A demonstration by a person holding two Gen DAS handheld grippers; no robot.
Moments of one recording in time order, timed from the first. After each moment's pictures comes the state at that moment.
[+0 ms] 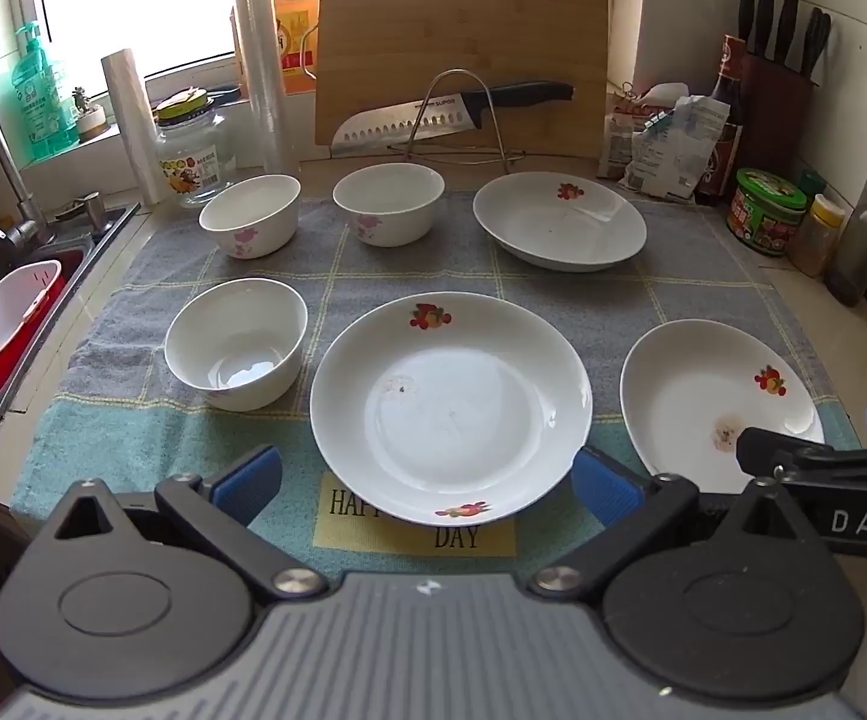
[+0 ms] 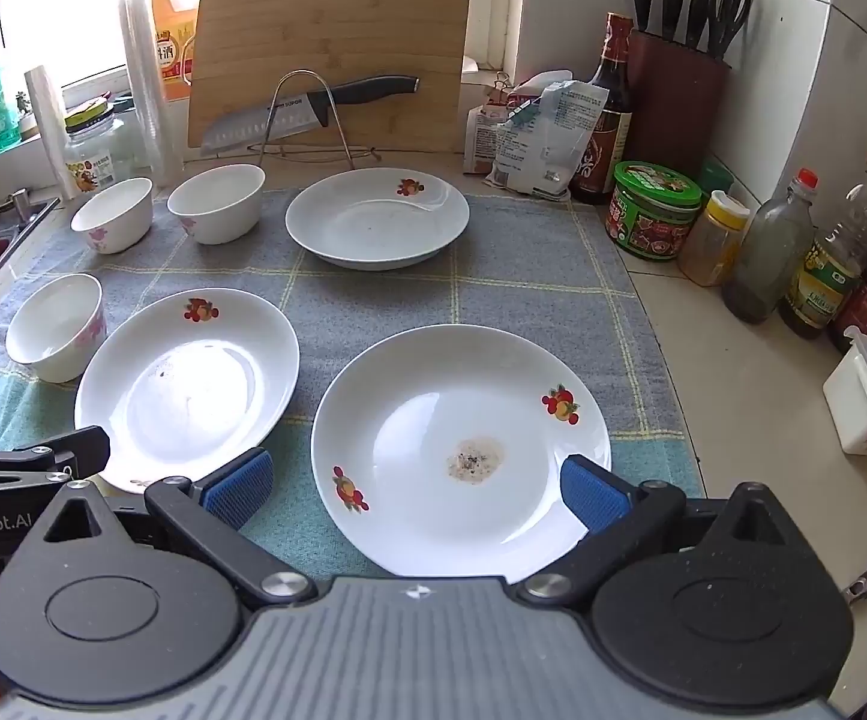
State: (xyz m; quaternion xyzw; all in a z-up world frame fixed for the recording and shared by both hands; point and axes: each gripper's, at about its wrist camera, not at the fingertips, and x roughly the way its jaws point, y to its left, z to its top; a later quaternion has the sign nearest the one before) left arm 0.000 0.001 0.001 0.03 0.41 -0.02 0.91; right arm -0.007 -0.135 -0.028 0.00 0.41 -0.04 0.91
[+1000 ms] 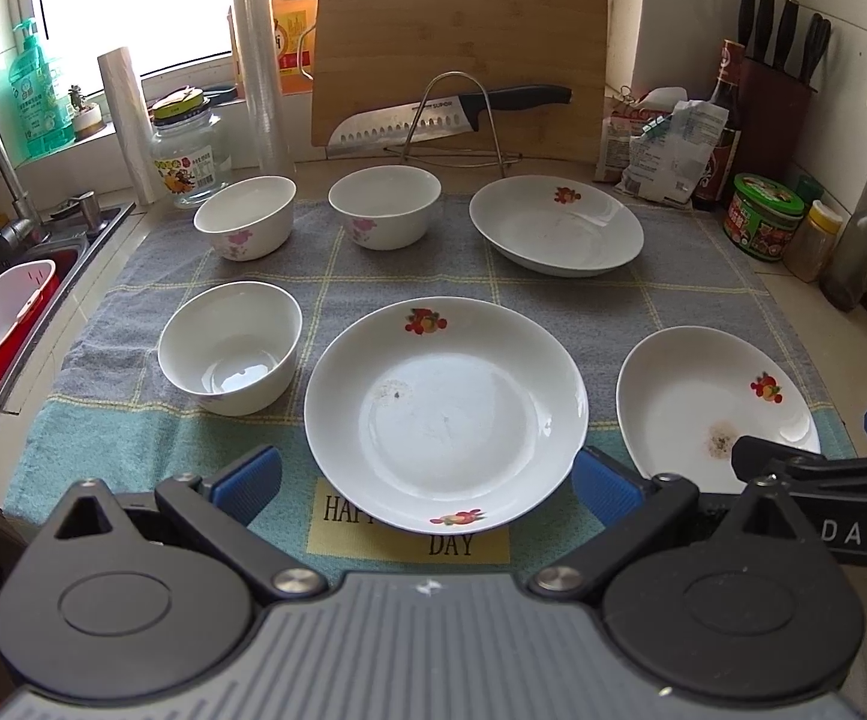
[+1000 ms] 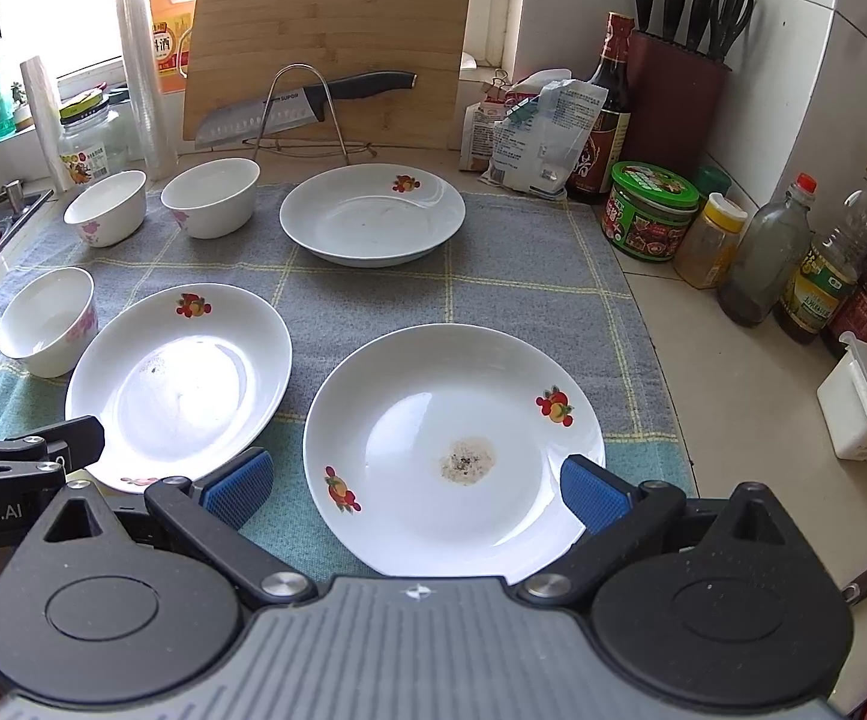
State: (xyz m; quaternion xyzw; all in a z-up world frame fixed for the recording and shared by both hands) left arm 0.005 0.001 0.001 0.02 0.41 -0.02 0.91; right arm -0.004 -0.134 -0.028 -0.01 0.42 -0.05 0.91
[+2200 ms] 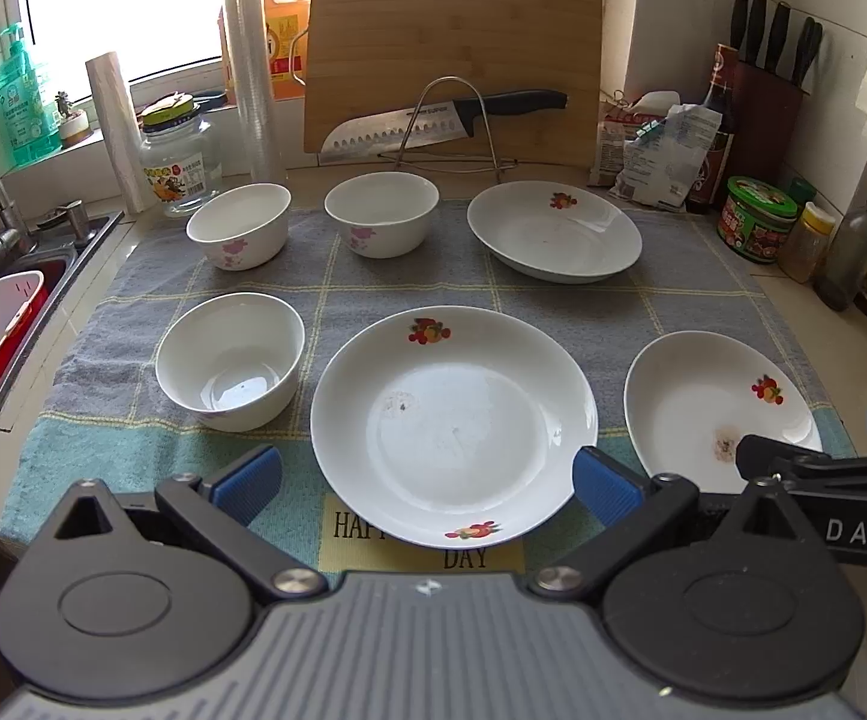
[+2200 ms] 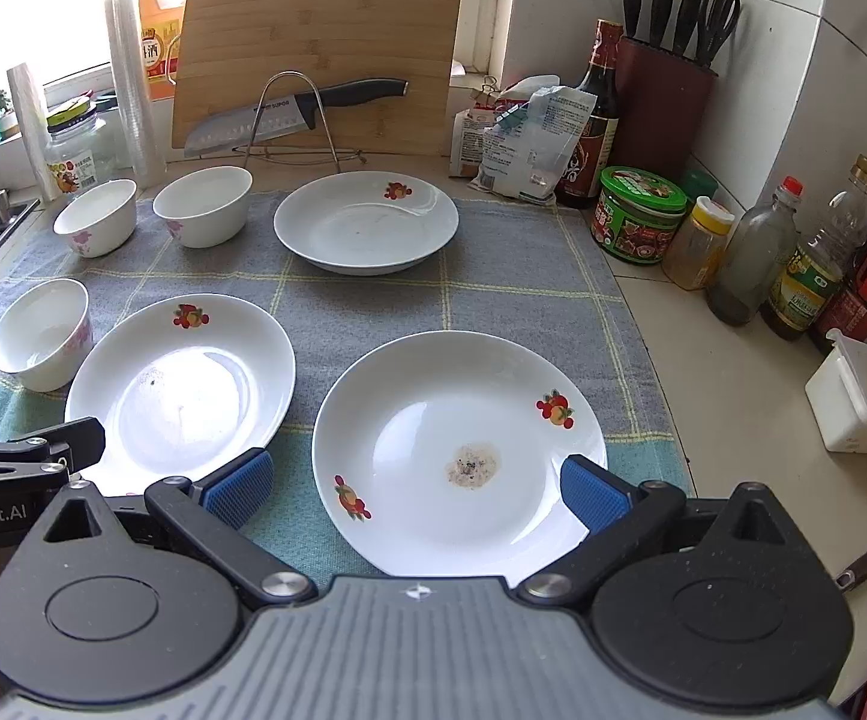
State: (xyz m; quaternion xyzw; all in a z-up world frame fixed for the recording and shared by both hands) left arm 0.012 0.013 -0.001 0.02 0.41 -0.04 0.91; right arm -0.004 -0.125 -0.025 -0.01 0.41 -0.07 0.91
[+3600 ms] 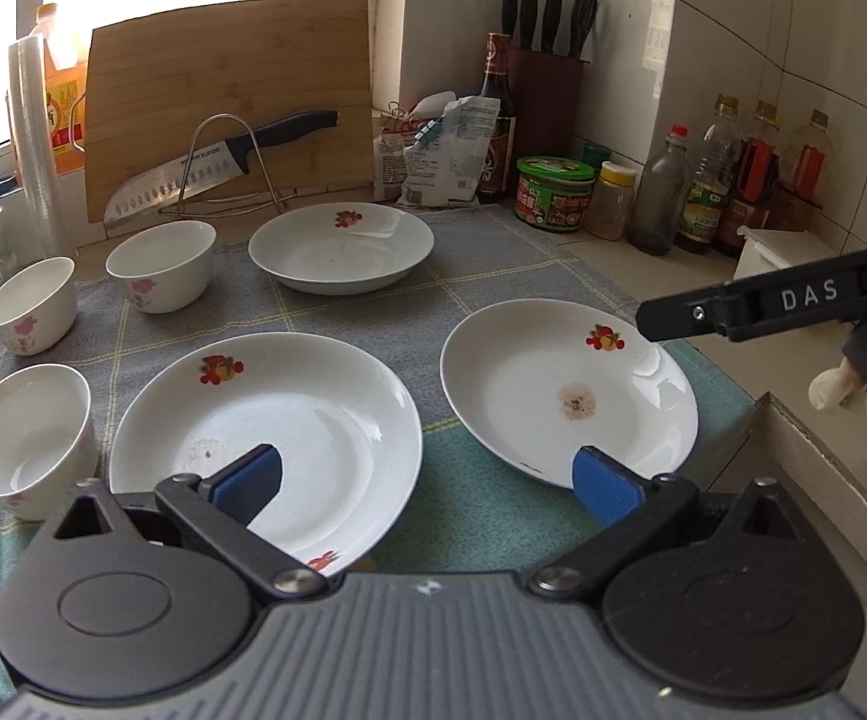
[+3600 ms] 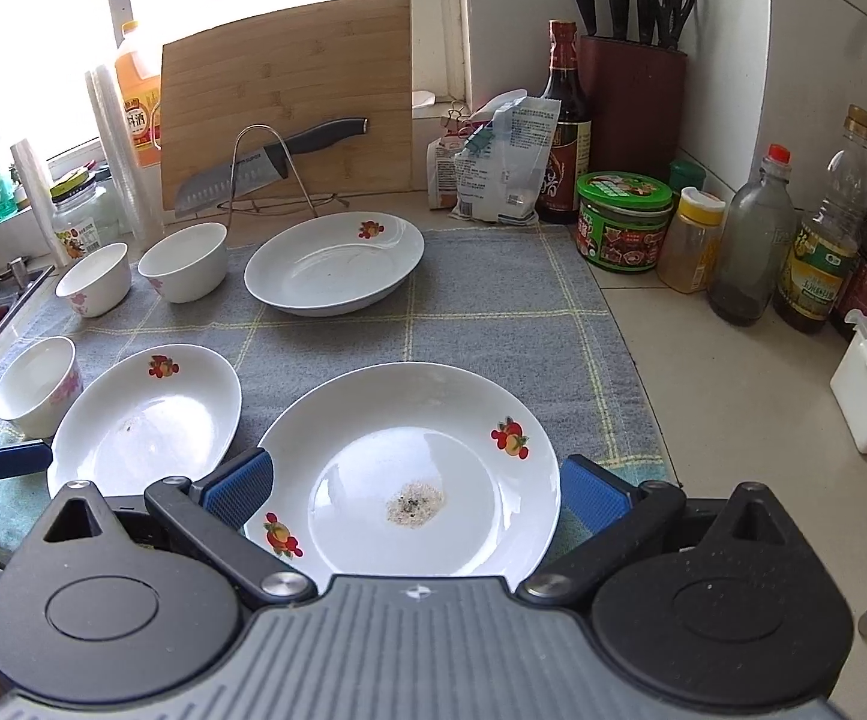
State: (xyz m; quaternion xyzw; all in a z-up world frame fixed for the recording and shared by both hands) left arm -0.001 -0.021 -0.041 0.06 0.34 -0.26 0.90; right arm -0.005 -0.205 -0.045 0.05 0.37 -0.02 0.93
